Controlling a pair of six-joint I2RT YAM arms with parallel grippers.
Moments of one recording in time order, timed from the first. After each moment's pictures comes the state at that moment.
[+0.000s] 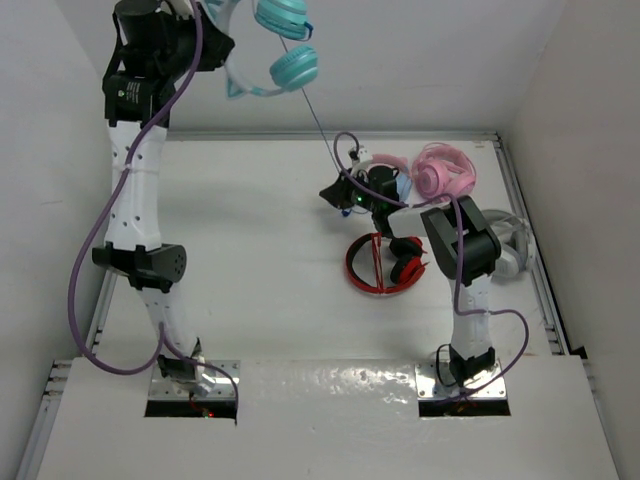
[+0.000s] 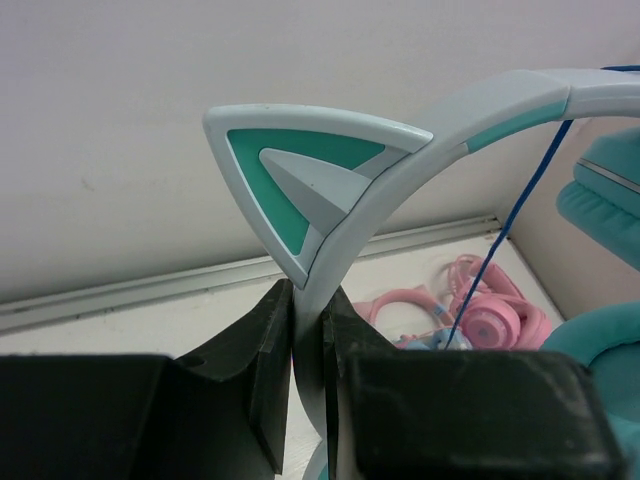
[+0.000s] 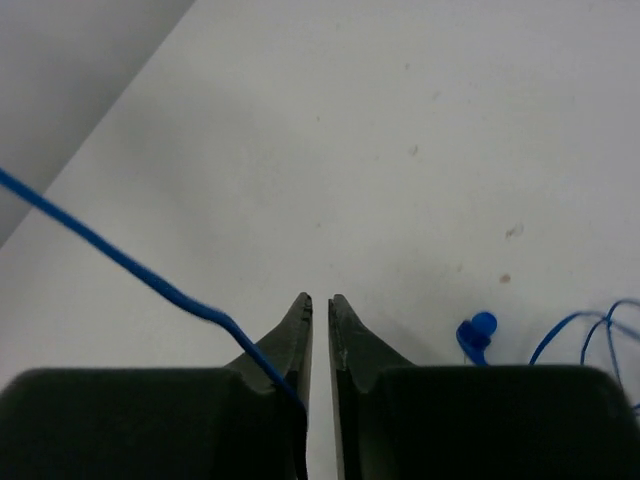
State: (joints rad) left arm -0.11 1.93 2.65 -0.78 0.26 -0.25; right arm 0.40 2.13 1.15 0.77 -0.43 0.39
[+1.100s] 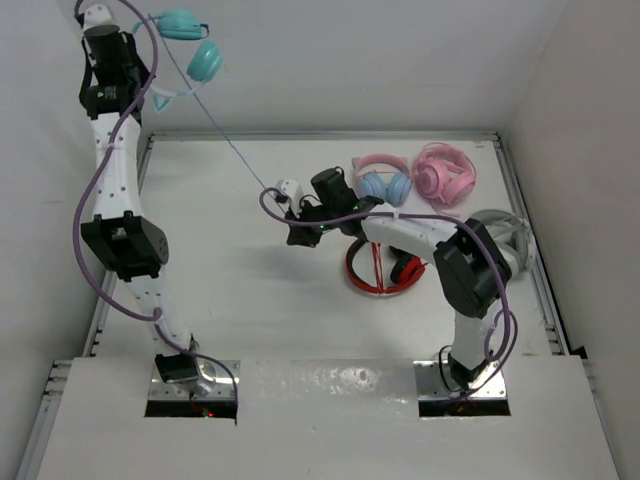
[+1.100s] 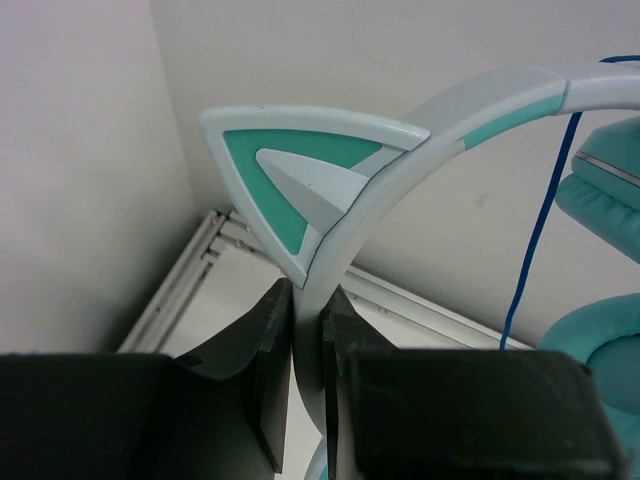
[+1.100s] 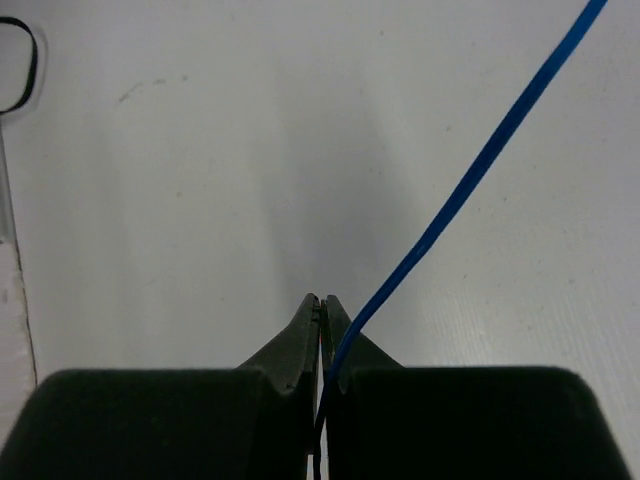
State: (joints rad) left arm 0.19 2.05 2.41 -0.60 -0.16 -0.29; right arm 0.72 1.89 1.30 -0.12 -0.54 -0.24
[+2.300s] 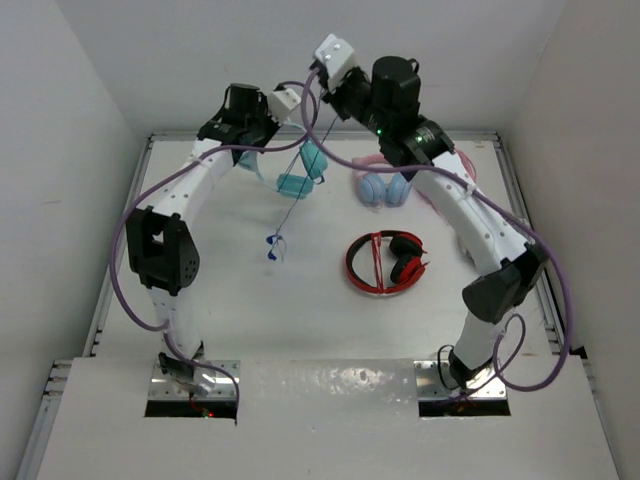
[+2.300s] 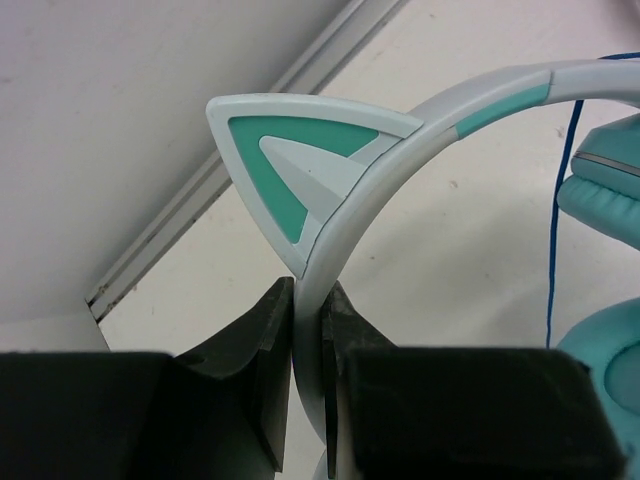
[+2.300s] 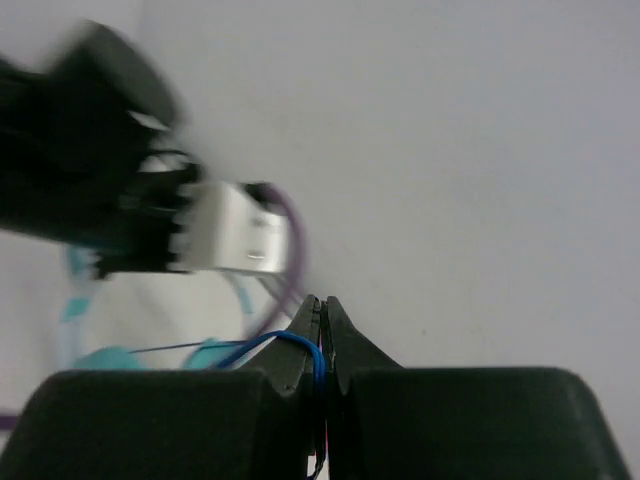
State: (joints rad) left arm -0.27 1.95 1.87 -0.50 0.00 0.55; right arm 0.61 1.76 1.99 -0.27 -0.08 -0.53
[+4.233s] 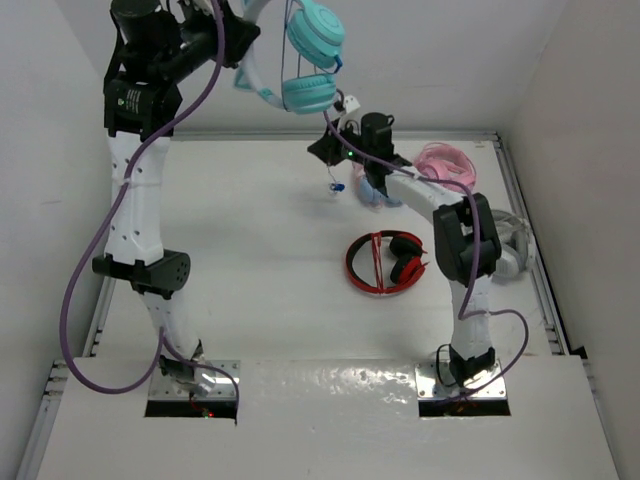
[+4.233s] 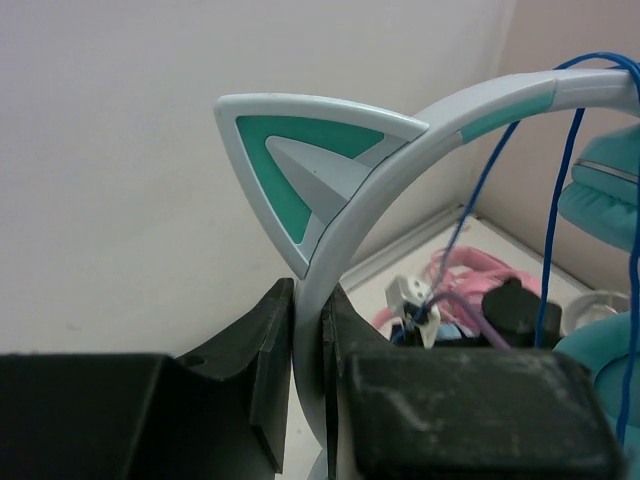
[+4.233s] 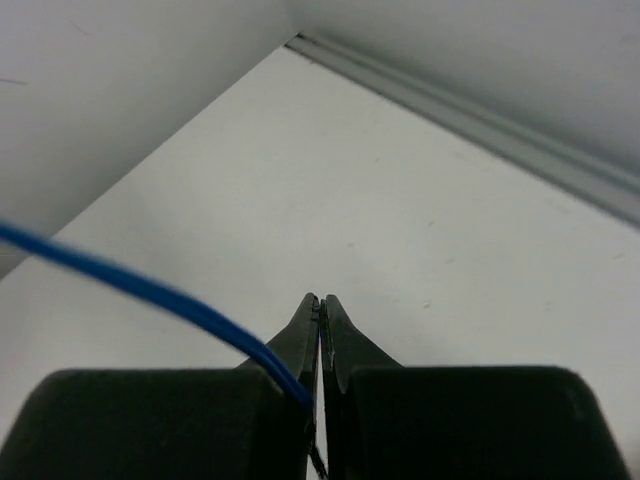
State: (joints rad) left arm -0.20 1.89 2.70 -0.72 0.45 -0.02; right arm 0.40 2.10 1.61 0.32 -0.49 0.19
